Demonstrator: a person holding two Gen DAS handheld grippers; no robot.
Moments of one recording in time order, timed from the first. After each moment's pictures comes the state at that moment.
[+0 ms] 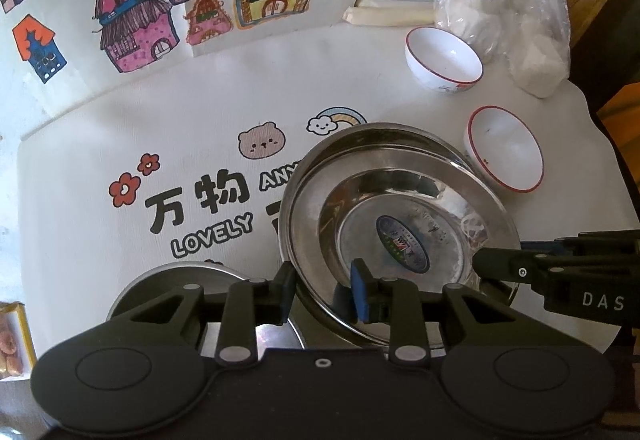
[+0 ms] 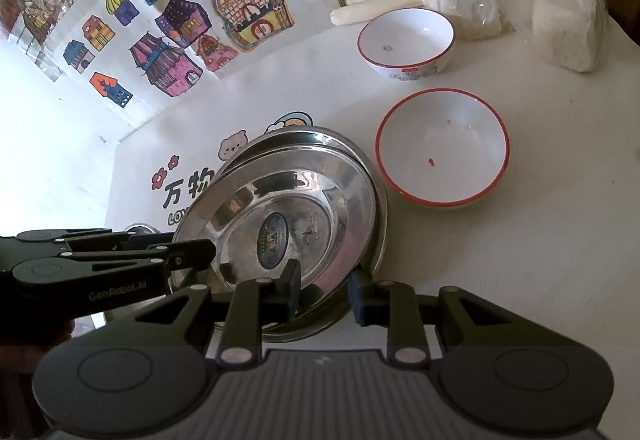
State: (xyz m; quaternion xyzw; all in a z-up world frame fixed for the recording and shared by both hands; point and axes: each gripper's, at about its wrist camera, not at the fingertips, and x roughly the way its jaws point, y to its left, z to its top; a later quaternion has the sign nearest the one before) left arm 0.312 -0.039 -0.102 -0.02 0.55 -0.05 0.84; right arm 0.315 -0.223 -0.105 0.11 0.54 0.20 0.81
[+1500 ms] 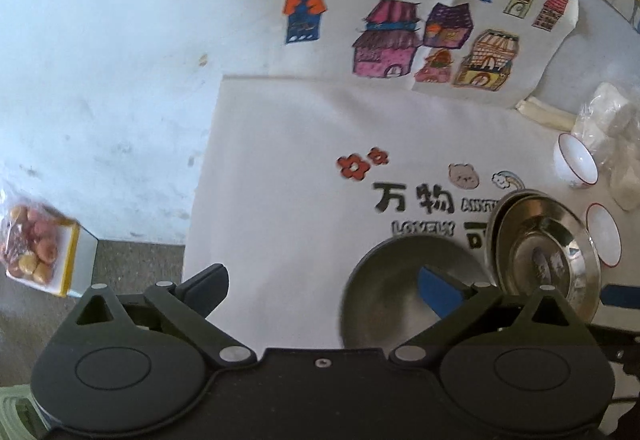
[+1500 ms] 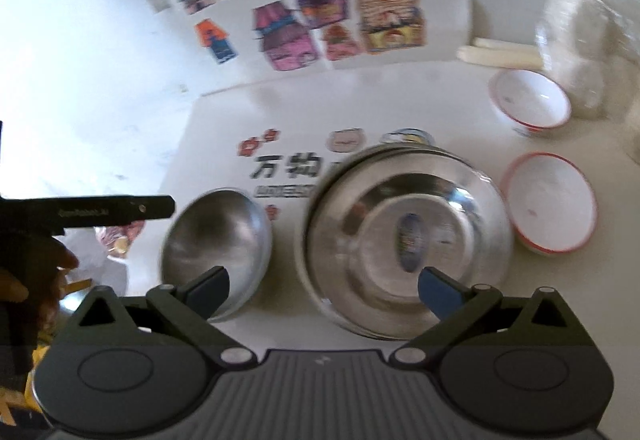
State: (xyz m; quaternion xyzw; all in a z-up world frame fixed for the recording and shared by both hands) left arm 0.227 0.099 -0.072 -0.12 0.48 0.12 0.86; right arm 0.277 -0.146 -0.059 0.01 0.50 0.31 0.81
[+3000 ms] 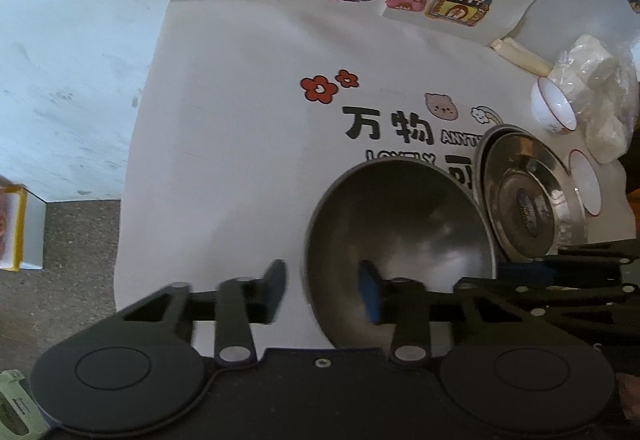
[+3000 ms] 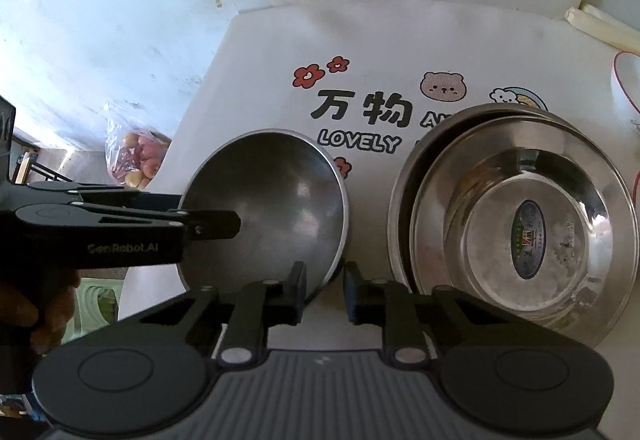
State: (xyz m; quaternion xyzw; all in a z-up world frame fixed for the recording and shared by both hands) left arm 0.233 0.100 -0.115 -0.17 0.54 0.04 0.82; right arm 0.285 -0.064 -0.095 -0.05 0.56 0.34 0.75
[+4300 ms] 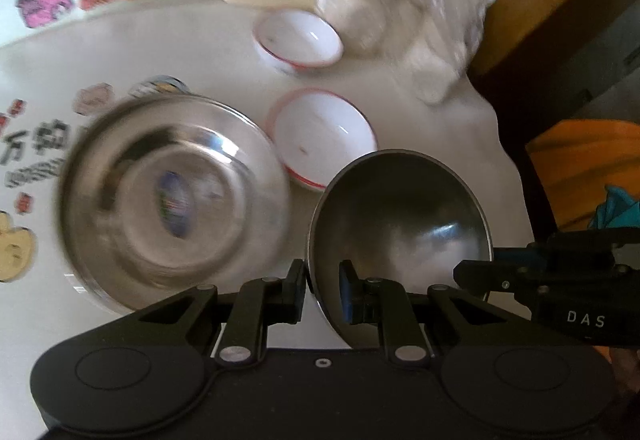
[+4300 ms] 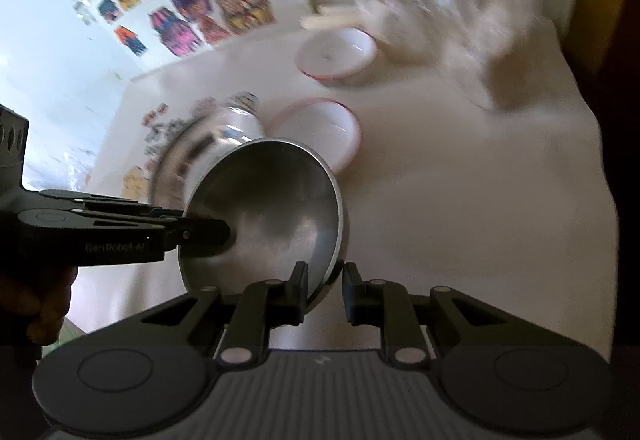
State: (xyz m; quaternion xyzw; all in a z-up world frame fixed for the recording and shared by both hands) left arm 0.308 -0.177 -0.095 -0.15 0.55 -0.08 0.82; right arm 0.313 -0.358 -0.066 -0.01 0.56 0.27 0.79
